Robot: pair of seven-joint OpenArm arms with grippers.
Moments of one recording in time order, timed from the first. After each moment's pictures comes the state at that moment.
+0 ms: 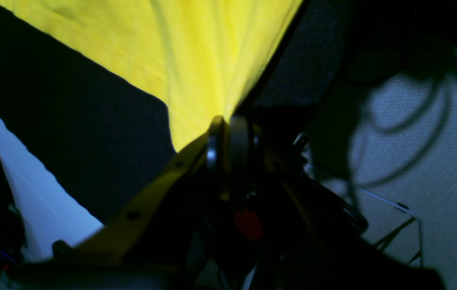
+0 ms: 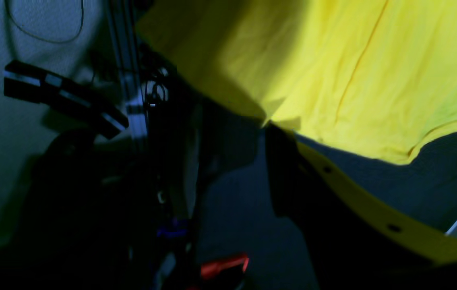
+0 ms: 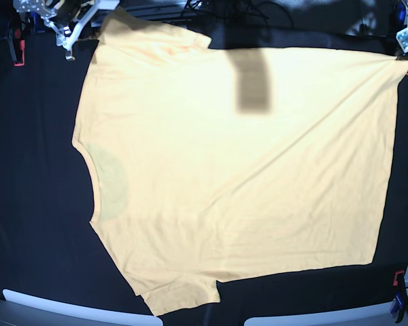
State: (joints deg) left arm 52.2 -48.9 -14.0 89.4 19.3 -20.3 -14.5; right arm -53.4 52.2 -10.3 121.8 -34.9 18.0 -25.0
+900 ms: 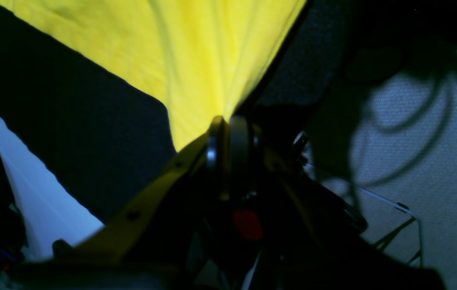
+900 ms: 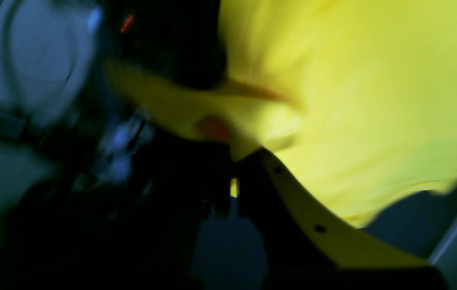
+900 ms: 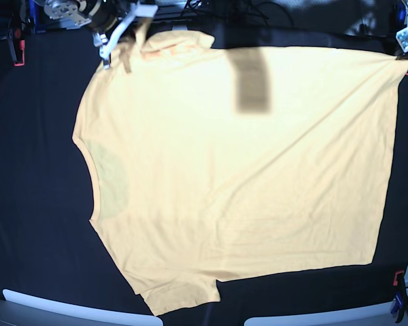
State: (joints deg) left arm 52.2 -48.7 -14.0 89.4 19.5 -20.4 -14.4; right arm -39.4 48.2 -26.1 124.5 -35.1 16.3 -28.8
